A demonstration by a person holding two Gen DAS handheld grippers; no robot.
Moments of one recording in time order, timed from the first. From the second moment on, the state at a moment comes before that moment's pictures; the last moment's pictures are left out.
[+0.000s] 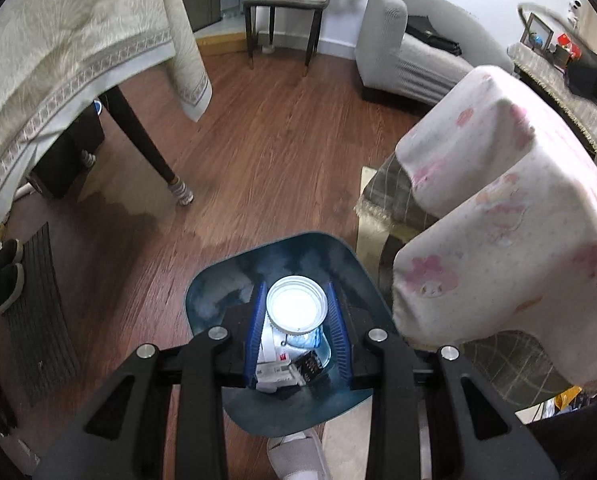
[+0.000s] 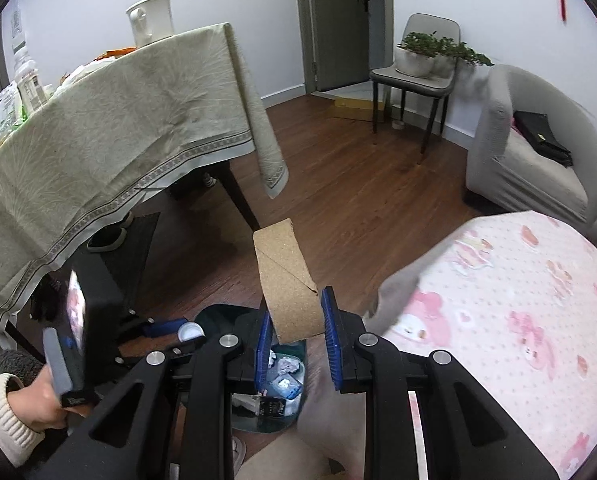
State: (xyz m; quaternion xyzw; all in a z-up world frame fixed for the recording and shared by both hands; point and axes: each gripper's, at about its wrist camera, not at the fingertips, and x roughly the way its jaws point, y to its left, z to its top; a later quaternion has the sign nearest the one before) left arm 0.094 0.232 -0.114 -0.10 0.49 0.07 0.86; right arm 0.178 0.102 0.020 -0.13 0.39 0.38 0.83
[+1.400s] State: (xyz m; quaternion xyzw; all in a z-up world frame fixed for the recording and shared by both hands) left arm 0.059 0.289 -0.120 -0.15 0.49 0.11 0.85; right arm 0.162 0.194 -0.077 -0.20 0.50 0.39 0.75
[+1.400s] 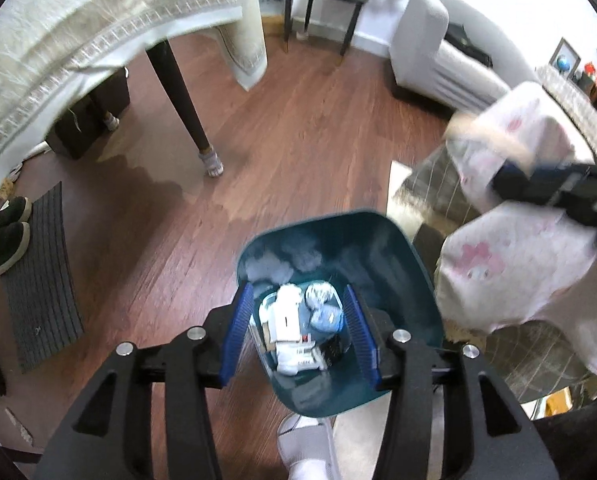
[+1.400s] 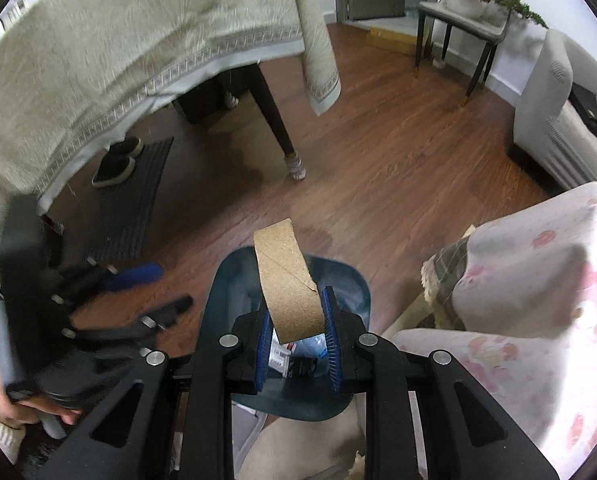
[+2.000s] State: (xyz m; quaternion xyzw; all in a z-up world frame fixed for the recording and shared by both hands) left arm 0.054 0.288 -0.051 -0.13 0.40 0.11 0.90; right arm 0.146 0.204 -0.141 -0.27 0.55 0.37 0.70
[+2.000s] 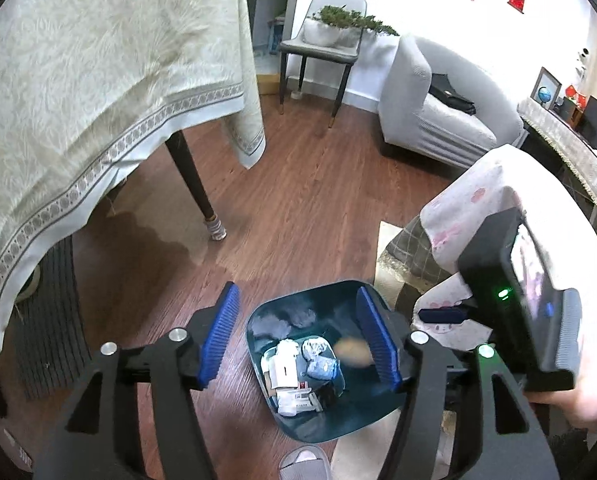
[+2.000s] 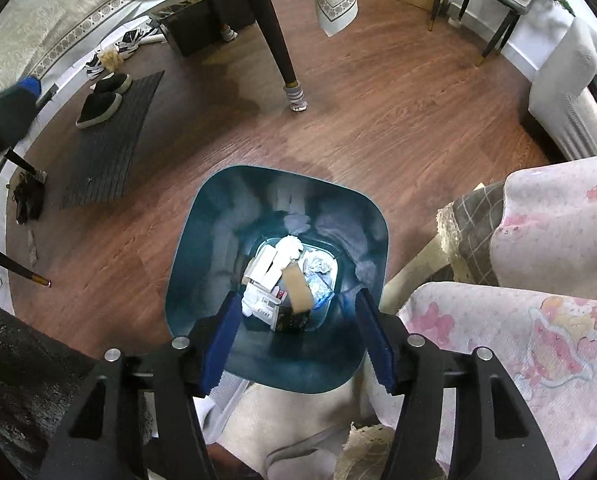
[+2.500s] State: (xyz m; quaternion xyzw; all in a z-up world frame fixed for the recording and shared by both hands) left arm 0.045 0.286 -0.010 -0.12 0.35 0.12 0.92; right arm 0.141 0.182 -0.103 -0.23 0.52 0.38 0.73
